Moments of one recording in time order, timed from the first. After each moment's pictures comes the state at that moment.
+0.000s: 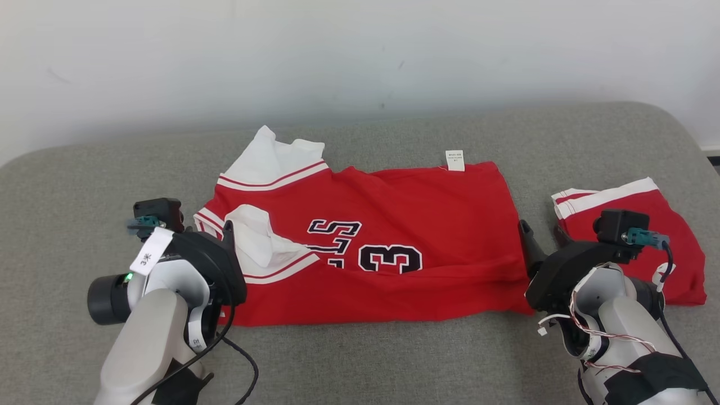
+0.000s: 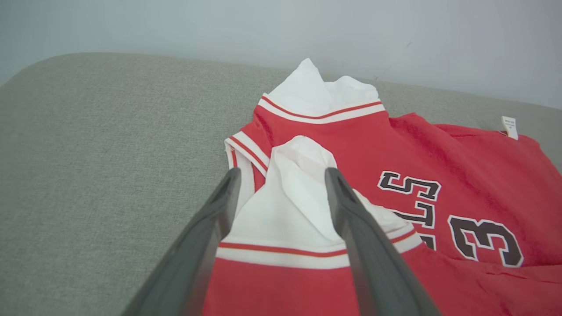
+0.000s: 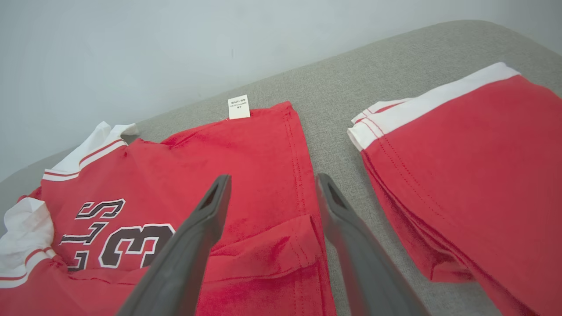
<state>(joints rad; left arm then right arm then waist) -0.62 0.04 -0.24 0.73 -0.26 0.12 0.23 -0.44 -0.10 0.12 0.58 0.54 -0.08 0.13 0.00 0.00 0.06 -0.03</state>
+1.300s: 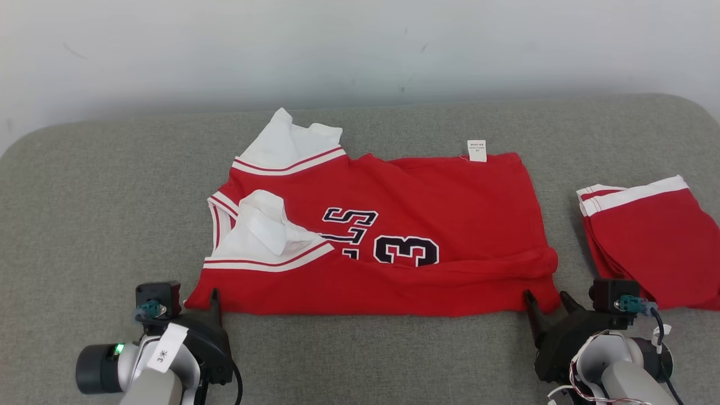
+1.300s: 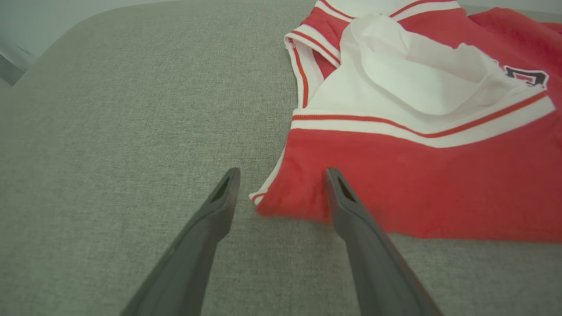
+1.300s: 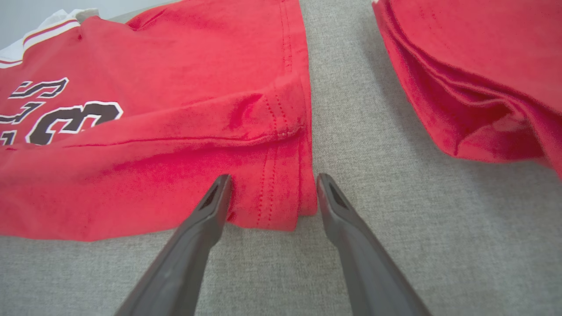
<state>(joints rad) -0.42 0.10 -0.28 0.74 -0.19 0.11 0.02 -0.27 -0.15 0.17 0.60 0.49 -0.03 0.05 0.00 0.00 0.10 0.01</state>
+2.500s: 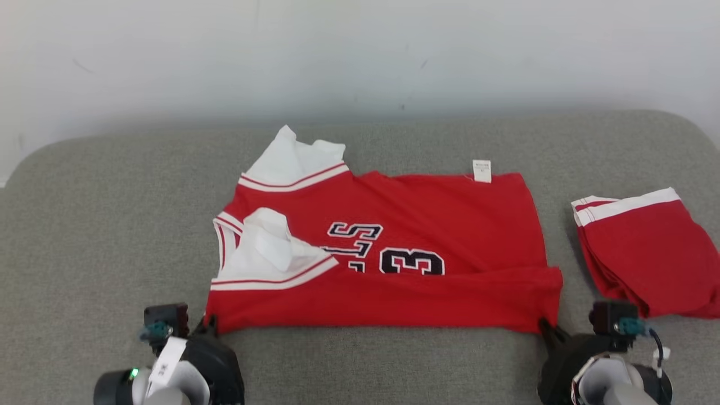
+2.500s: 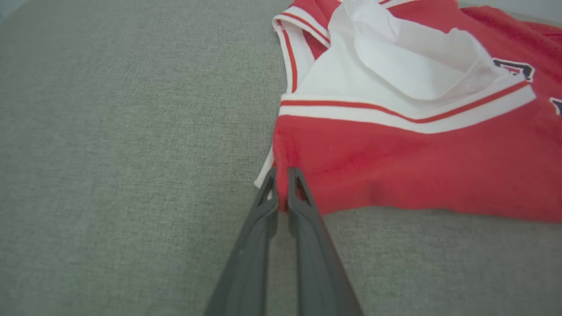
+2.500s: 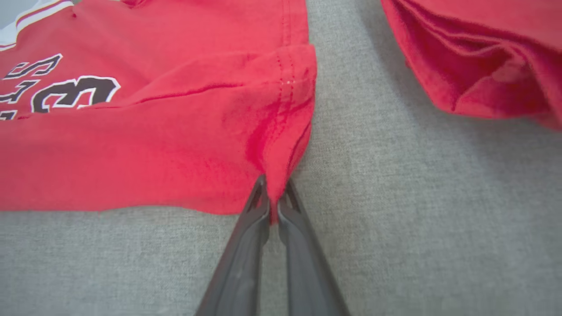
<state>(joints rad) -0.41 0.07 -0.27 0.83 -0.24 0.08 0.00 -0.28 -0.14 0.17 0.71 0.50 0.01 0.03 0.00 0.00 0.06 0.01</state>
